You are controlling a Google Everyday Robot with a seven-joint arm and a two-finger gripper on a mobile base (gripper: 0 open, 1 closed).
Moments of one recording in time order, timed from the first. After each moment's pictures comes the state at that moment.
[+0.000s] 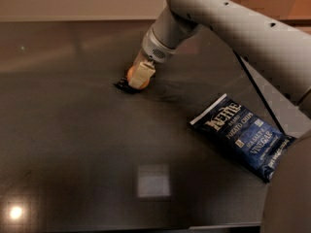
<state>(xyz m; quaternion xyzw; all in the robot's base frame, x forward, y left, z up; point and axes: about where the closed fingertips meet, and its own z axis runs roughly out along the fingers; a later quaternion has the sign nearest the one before) 0.642 0.049 0.866 -0.65 0.69 0.14 0.27</state>
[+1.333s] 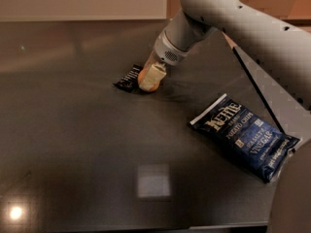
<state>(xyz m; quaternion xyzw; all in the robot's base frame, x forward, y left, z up) 0.641 0.017 0.856 -0.64 0.71 0.14 0.26</state>
